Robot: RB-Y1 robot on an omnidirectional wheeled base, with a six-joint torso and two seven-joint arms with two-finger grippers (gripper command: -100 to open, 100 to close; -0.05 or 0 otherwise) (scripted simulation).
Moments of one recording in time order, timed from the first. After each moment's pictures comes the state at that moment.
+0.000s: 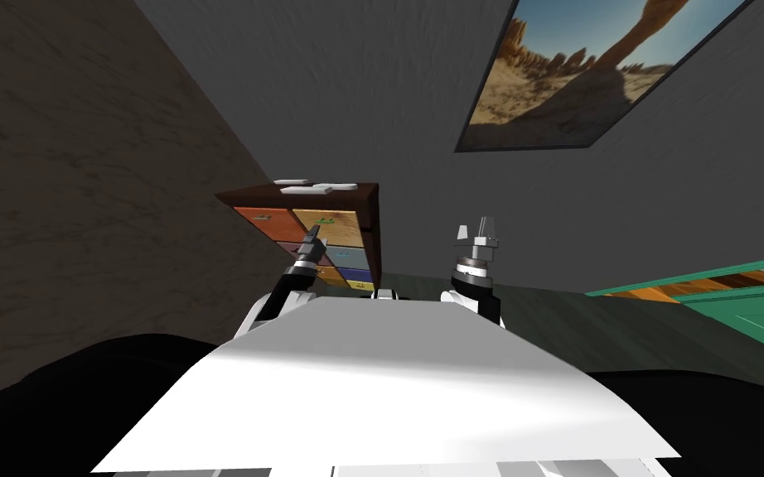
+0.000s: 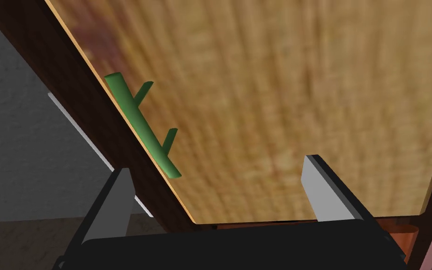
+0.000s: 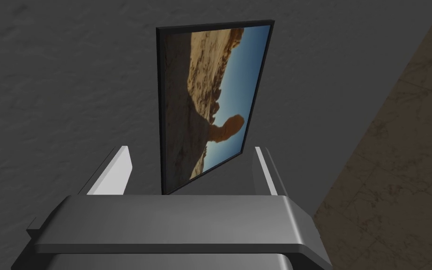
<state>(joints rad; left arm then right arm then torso) 0.61 0.24 0.06 -2.47 0.00 0.08 0.06 0.55 -0.02 0.01 -2.36 -0.12 -0.46 0.11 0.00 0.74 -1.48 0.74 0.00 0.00</state>
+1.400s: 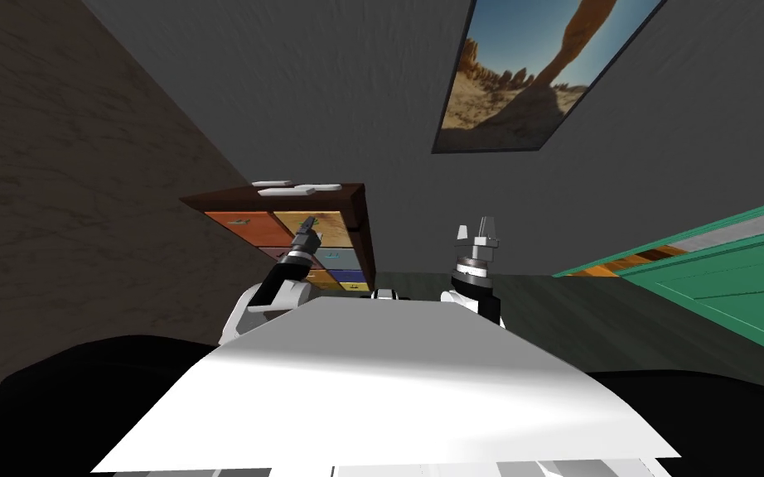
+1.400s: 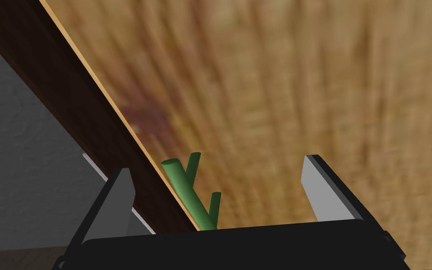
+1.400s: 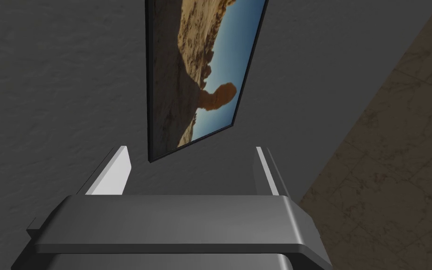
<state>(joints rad) 0.49 0.28 0.14 -2.51 0.01 0.28 0.07 0.55 -0.02 0.01 -2.36 -0.12 -0.46 0.11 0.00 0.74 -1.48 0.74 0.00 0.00</state>
